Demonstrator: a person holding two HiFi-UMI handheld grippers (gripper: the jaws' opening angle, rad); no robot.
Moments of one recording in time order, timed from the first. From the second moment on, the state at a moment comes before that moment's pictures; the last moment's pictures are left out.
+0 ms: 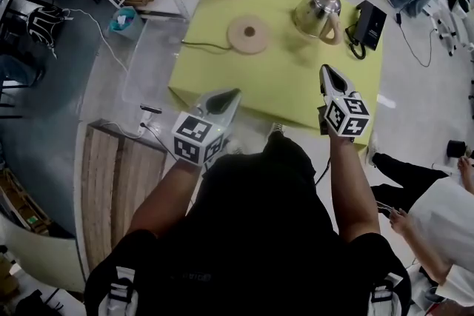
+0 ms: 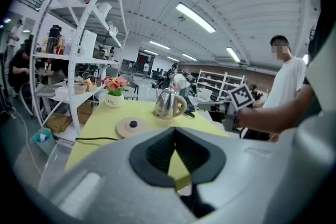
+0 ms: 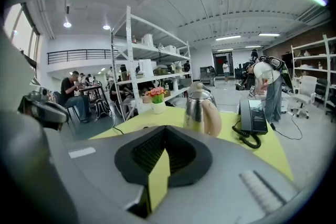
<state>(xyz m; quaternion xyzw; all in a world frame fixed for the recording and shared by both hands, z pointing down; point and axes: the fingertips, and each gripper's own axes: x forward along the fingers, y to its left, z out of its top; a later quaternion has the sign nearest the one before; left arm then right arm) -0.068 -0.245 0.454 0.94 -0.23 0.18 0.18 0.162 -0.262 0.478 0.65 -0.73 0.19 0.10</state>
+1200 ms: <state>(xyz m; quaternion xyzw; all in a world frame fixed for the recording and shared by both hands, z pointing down) 0.035 -0.139 0.438 0.91 -0.34 0.13 0.19 0.177 -0.149 0.439 0.51 -0.84 0.17 0.08</state>
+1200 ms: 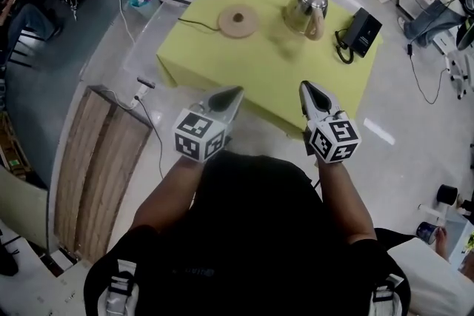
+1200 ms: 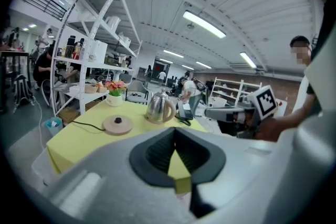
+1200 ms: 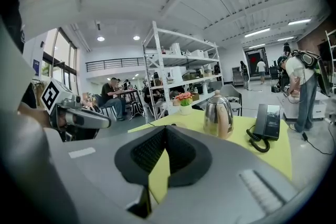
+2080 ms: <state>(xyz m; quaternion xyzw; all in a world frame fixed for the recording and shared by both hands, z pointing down) 0.098 -0.038 0.437 0.89 -0.37 0.16 0.20 0.222 -0.050 0.444 0.46 -0.87 0.18 0.06</state>
